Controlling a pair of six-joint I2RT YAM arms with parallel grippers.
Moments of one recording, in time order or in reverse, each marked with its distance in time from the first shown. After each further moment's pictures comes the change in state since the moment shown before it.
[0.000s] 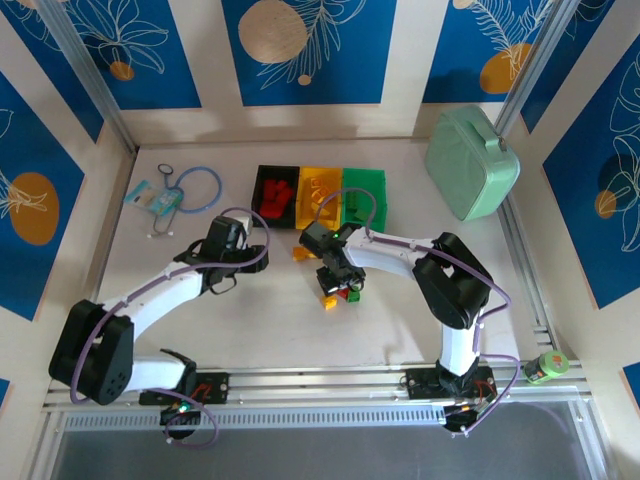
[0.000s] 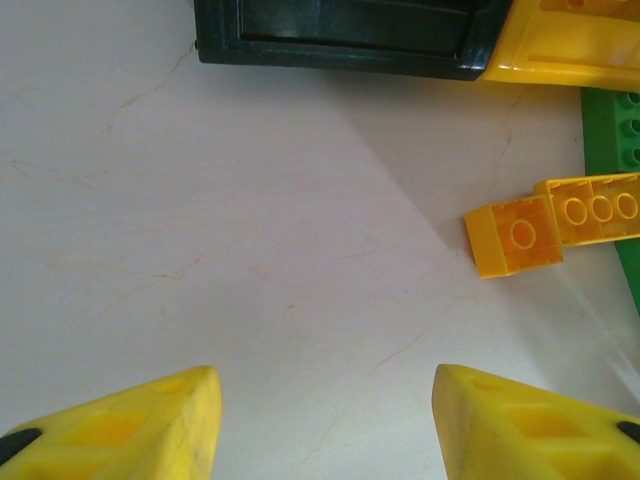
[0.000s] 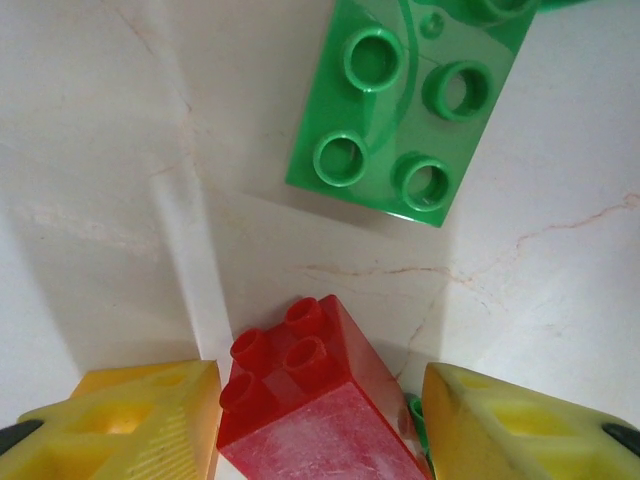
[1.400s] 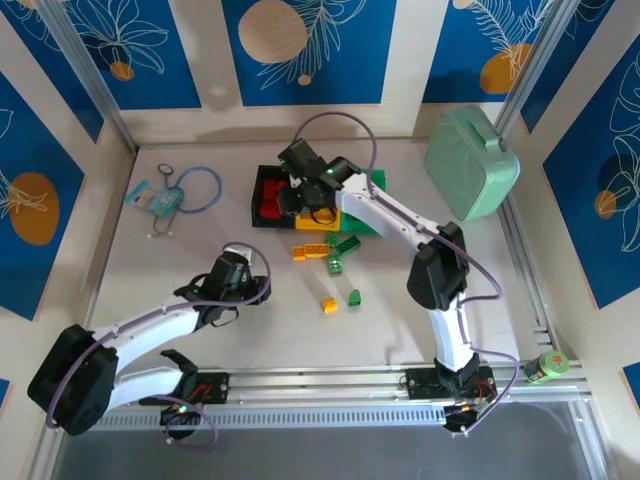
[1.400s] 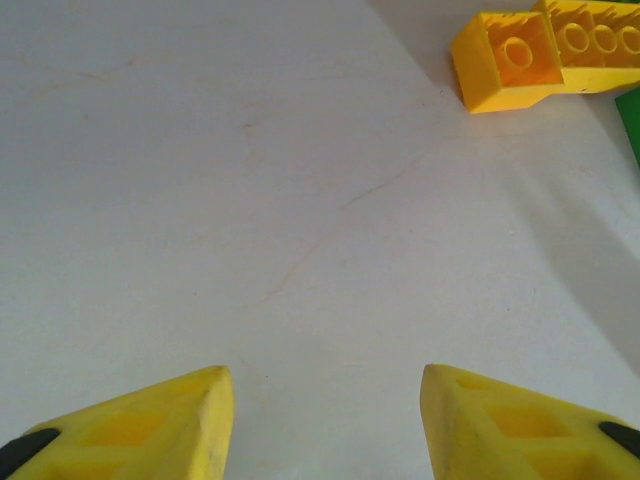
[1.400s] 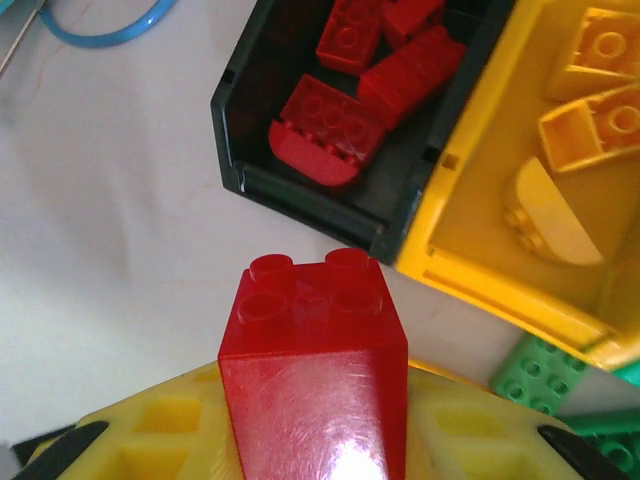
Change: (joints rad) left arm -0.160 -0.182 -0.267 0.098 -0.063 -0.135; right arm -0.087 0.225 0.794 -0.053 -0.105 0.014
